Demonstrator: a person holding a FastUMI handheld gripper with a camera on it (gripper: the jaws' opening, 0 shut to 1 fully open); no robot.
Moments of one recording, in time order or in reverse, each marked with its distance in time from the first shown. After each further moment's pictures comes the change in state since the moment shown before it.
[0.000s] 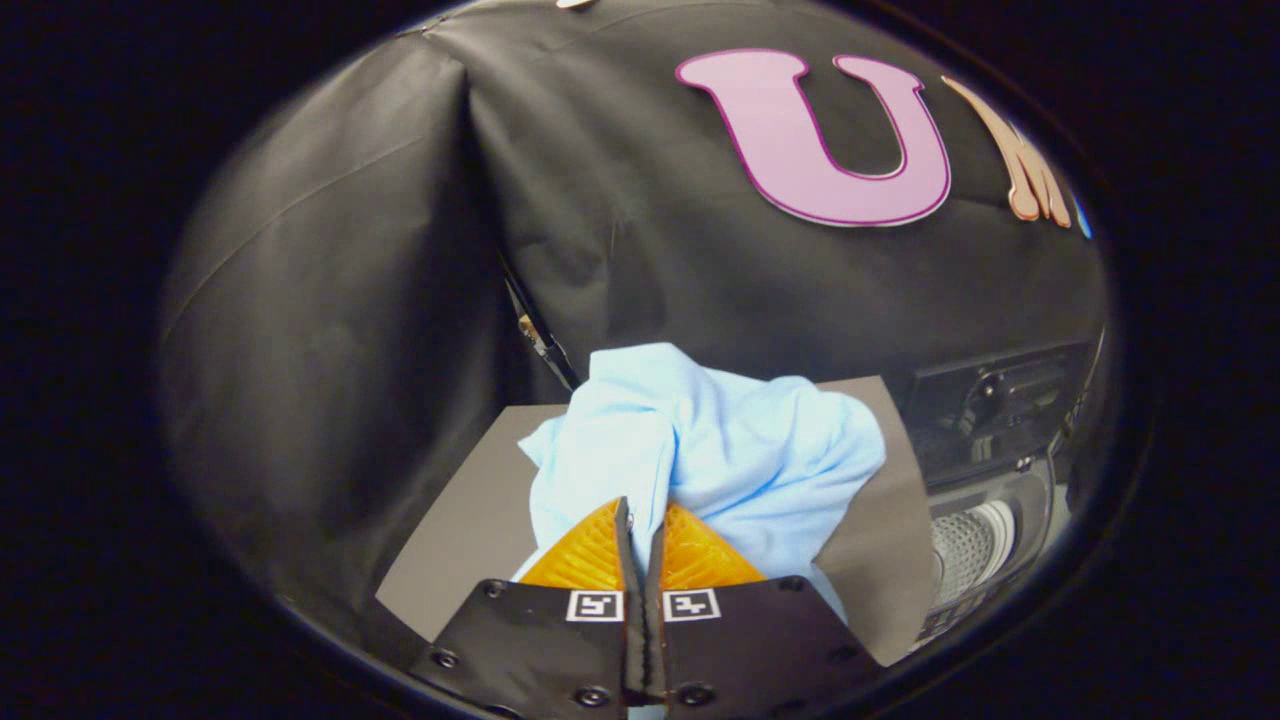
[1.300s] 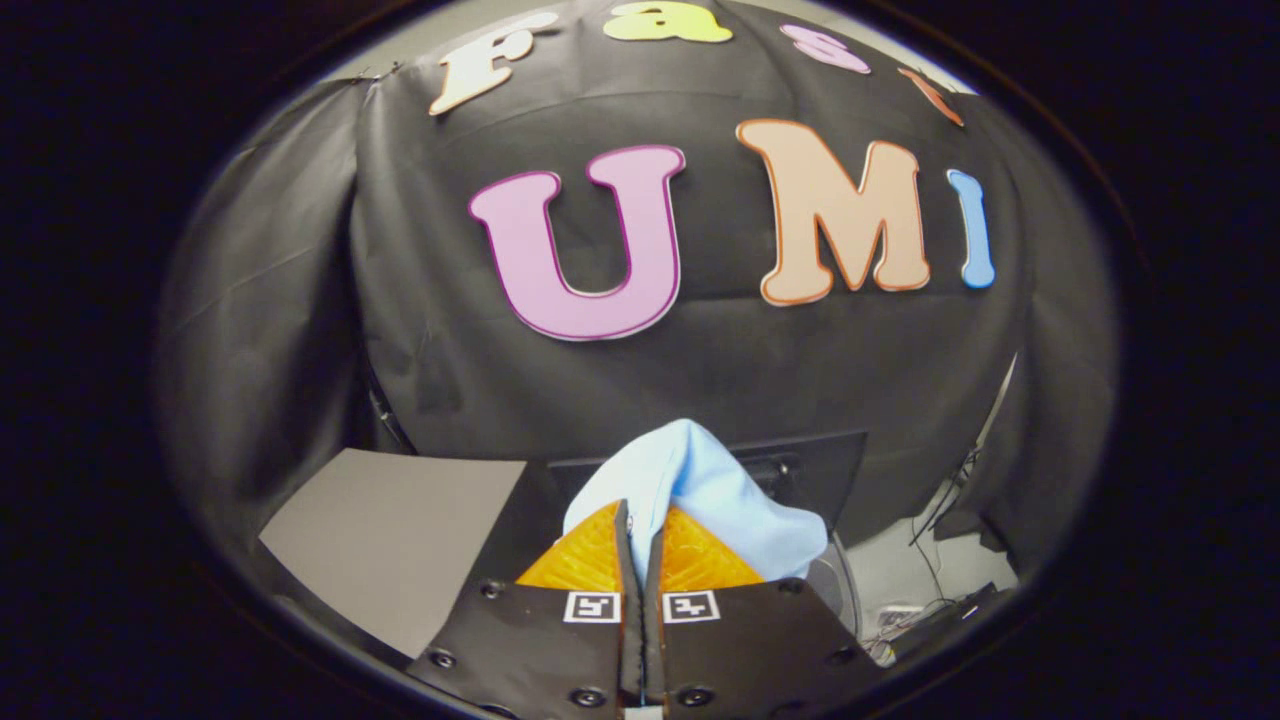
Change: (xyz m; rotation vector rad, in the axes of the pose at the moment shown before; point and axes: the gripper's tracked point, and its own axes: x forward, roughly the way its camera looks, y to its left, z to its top) arm -0.110 -0.288 0.028 -0.006 -0.187 -0.289
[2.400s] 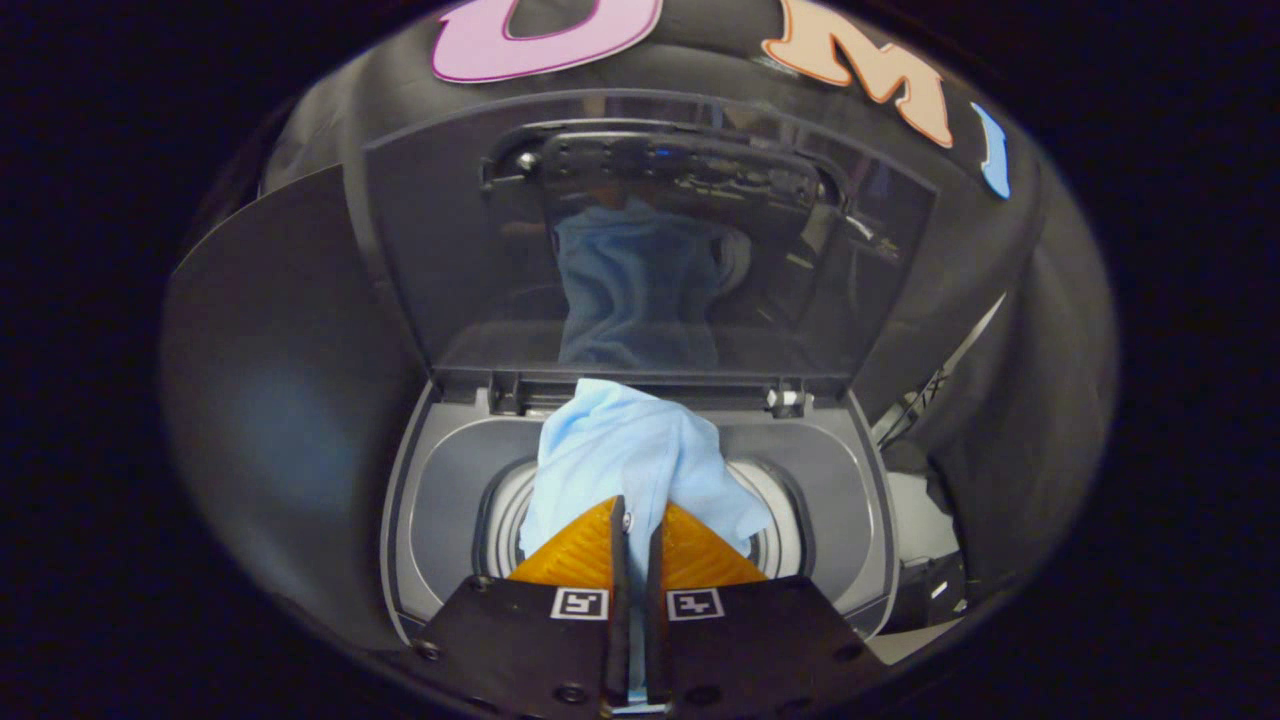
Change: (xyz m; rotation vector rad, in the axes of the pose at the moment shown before) arm 0.092 -0.062 -0.211 -0.113 0.397 -0.199
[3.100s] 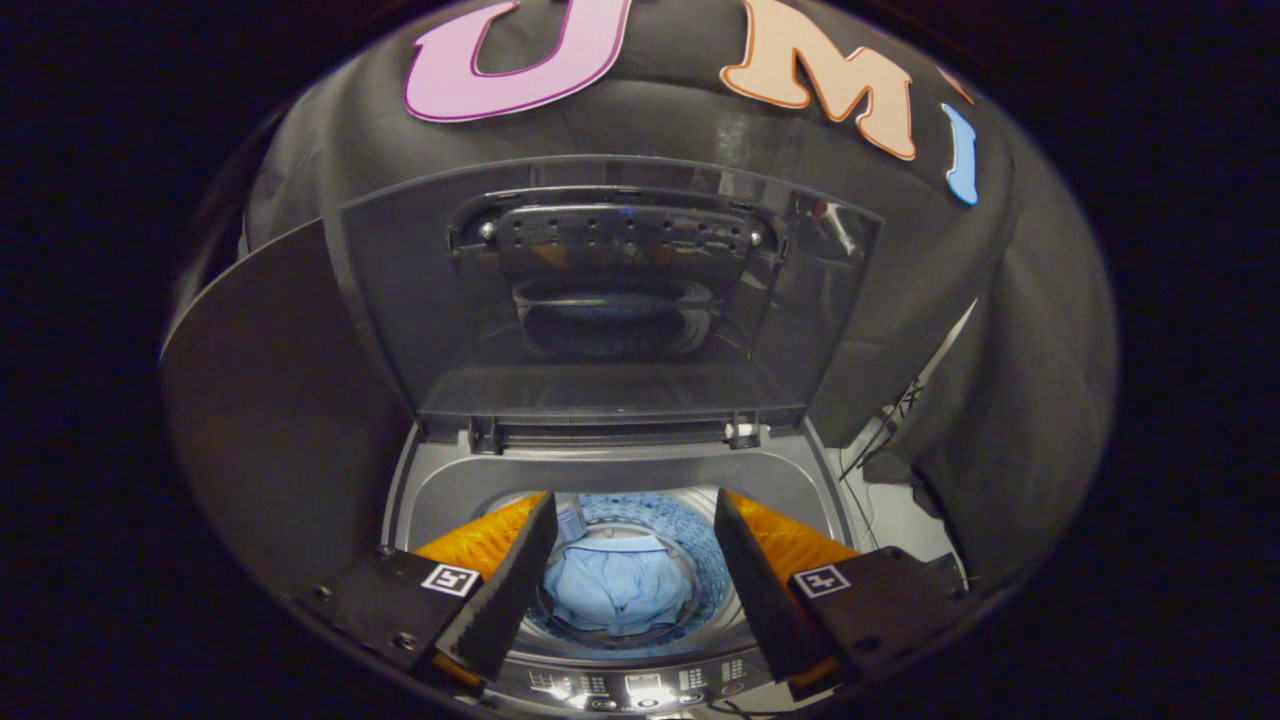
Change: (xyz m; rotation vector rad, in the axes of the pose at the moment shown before) arm -0.025 -0.023 0.035 0.021 -0.110 -0.071
